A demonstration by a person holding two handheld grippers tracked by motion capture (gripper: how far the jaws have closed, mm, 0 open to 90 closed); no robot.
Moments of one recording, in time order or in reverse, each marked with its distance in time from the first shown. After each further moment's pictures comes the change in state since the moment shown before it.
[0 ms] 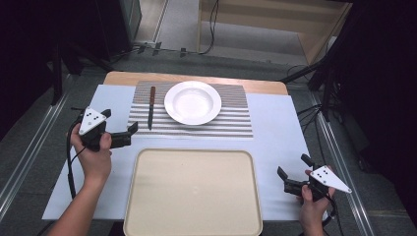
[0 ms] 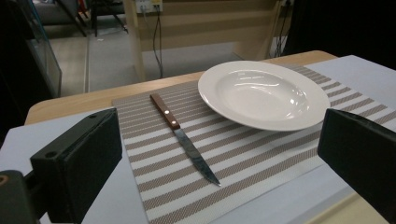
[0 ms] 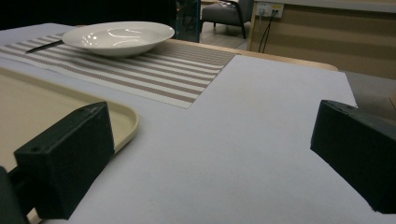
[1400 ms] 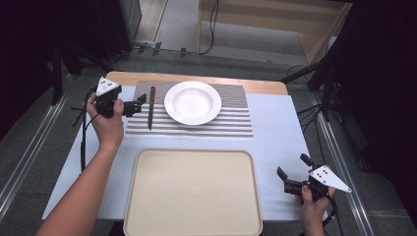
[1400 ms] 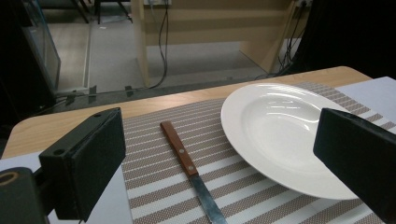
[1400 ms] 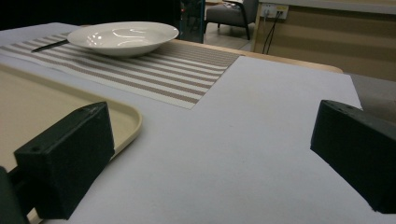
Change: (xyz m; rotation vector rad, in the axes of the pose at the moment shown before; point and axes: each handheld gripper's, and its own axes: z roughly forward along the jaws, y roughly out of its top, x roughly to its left) left arm 0.031 0.038 0.079 0.038 0.018 -0.064; right arm -0.001 0.000 0.001 -0.001 0.019 -0.009
